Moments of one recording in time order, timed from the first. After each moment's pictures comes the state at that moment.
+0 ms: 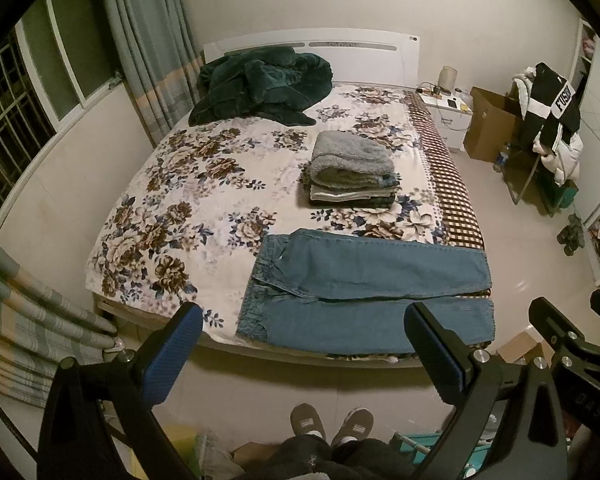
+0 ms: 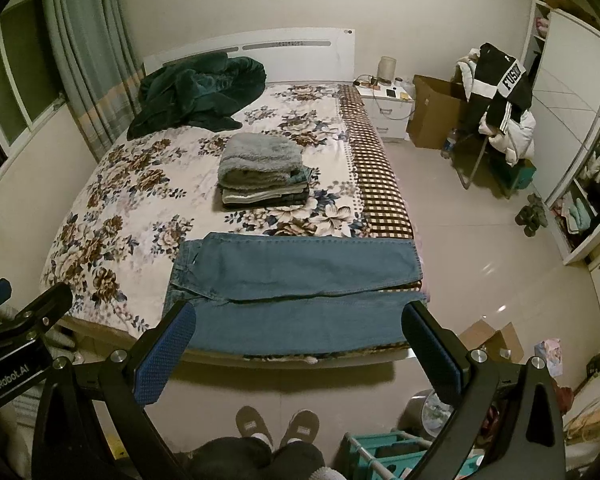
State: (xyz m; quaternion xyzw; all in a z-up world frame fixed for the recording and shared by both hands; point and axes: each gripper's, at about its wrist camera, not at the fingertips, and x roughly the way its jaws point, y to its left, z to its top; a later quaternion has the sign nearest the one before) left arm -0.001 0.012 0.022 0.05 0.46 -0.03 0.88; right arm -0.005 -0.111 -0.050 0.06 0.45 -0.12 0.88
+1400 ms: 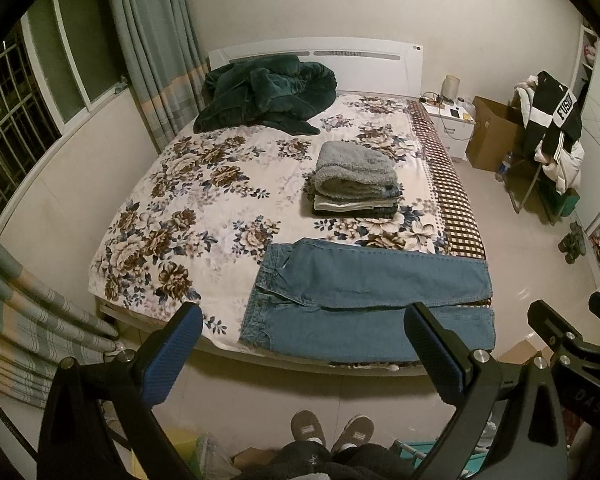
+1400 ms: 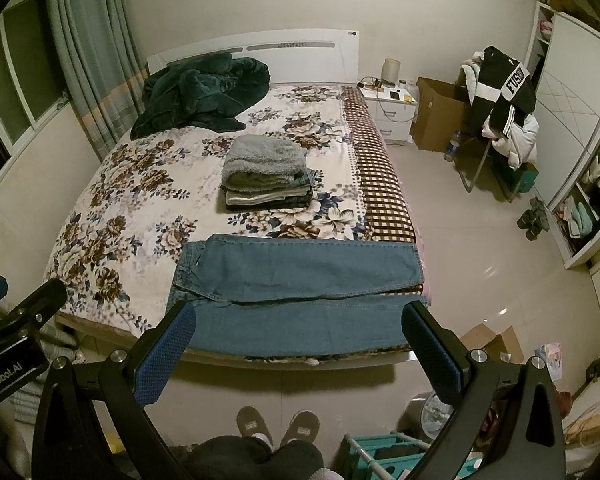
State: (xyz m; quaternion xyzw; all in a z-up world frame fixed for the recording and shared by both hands) left arm 0.001 0.017 0.030 0.05 0.46 -0.02 0.89; right arm 0.005 -0.108 -0.045 0.06 0.45 -0.12 0.88
